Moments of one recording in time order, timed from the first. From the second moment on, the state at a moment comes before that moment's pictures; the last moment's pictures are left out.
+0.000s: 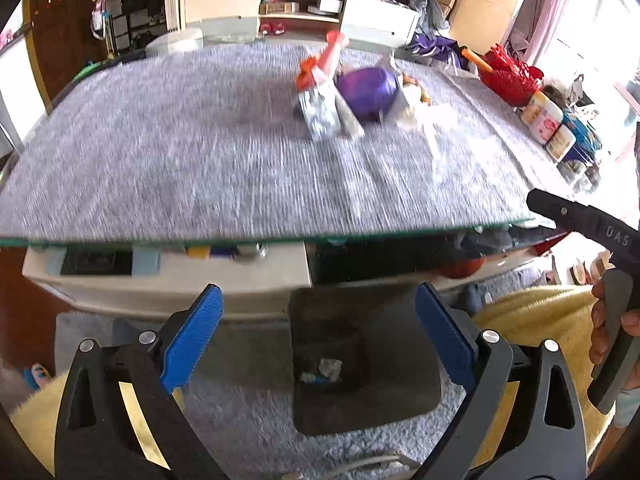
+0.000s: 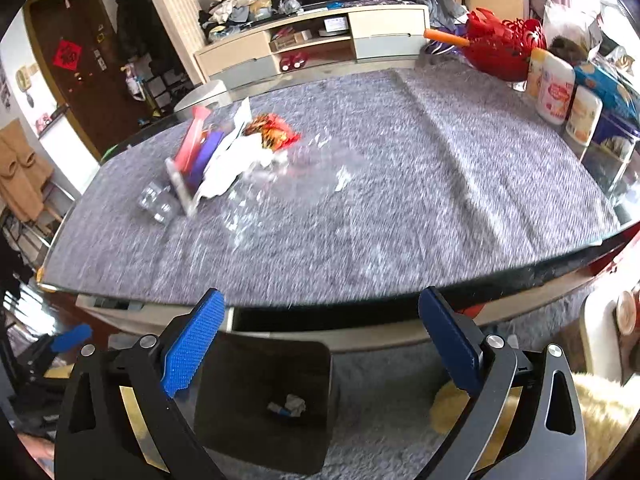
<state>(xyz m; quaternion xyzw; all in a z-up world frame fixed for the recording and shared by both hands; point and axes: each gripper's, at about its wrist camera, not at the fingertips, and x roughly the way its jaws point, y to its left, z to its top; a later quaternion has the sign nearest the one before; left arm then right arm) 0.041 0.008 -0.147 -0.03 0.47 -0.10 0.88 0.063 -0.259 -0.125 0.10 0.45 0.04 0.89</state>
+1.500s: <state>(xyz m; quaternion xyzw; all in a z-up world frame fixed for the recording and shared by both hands) 0.197 -0.011 -0.157 -0.03 0.47 -0.12 0.87 0.175 -0.261 -0.147 0.10 0.46 0.08 0.88</state>
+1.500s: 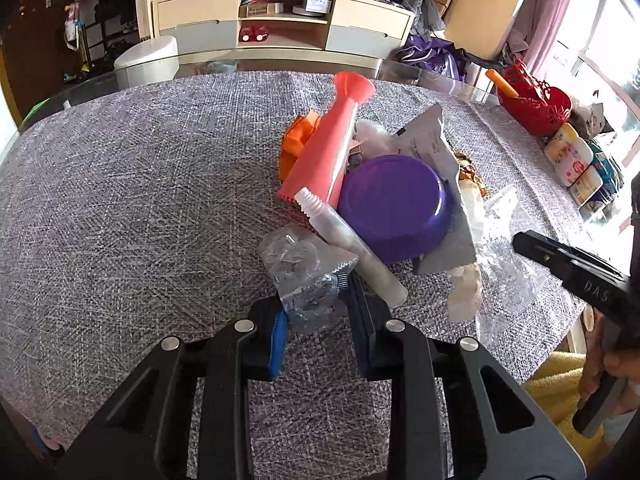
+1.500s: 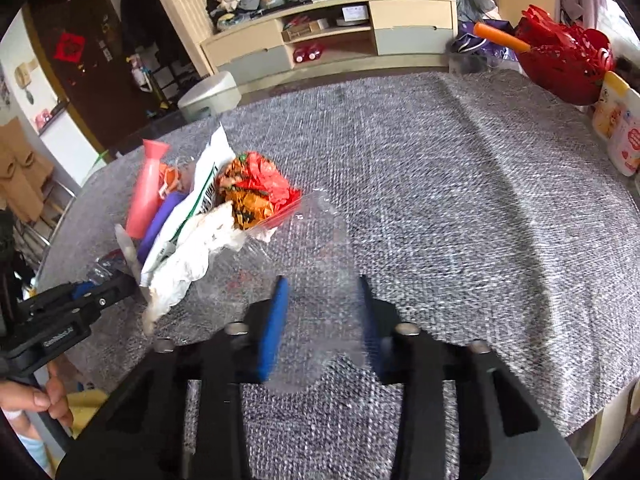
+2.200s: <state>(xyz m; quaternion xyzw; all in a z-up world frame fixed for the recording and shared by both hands) 0.127 0.005 -0.104 -0.02 0.42 -0.10 0.90 0.105 -0.271 -0.069 0.06 0.38 0.05 0.92</state>
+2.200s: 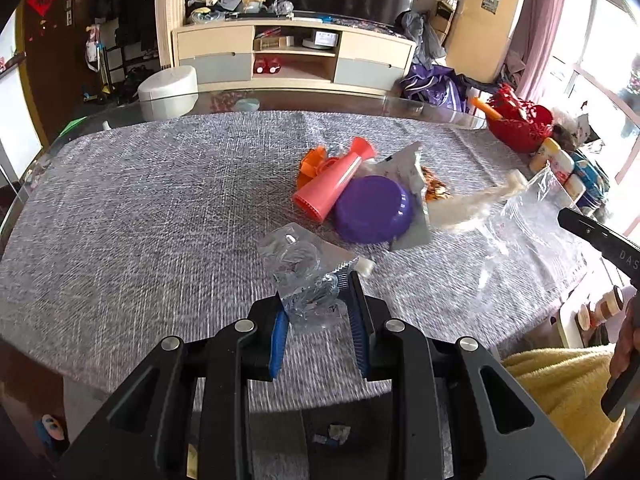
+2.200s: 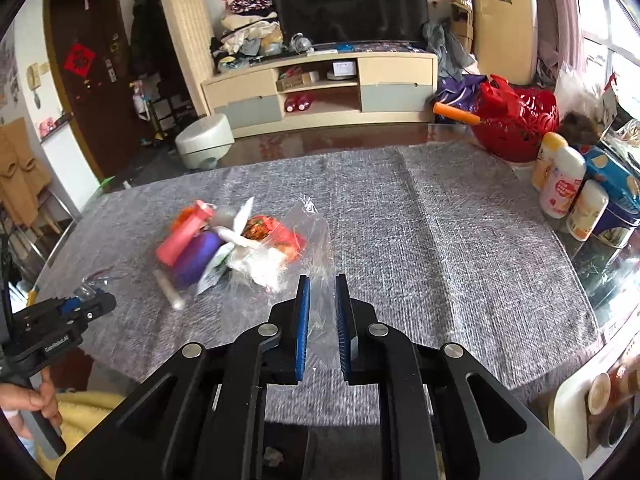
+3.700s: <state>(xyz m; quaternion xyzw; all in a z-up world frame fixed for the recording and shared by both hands) -0.010 -0.030 -0.228 -0.01 0.54 -0.16 0.82 -0.007 -0.211 -0.215 0.05 0.54 0.11 0.83</state>
